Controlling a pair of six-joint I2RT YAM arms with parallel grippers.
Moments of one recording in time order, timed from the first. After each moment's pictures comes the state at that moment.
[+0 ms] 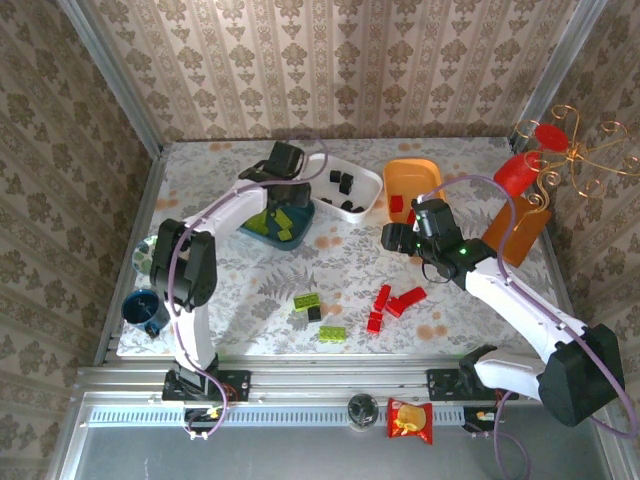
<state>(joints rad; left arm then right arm) -0.50 1.92 1.54 -0.54 -0.04 -0.19 0.41 1.17 0.84 -0.42 0.07 0.50</state>
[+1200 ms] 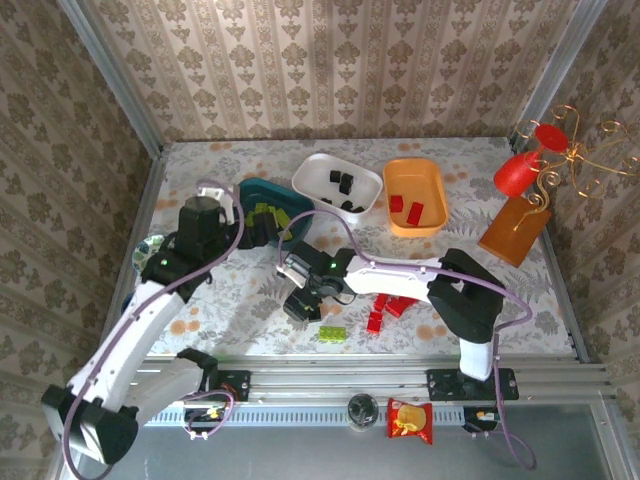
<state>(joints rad) -0.43 0.92 0.91 -0.52 0.03 -0.36 1.01 1.88 1.28 -0.51 0.00 0.05</state>
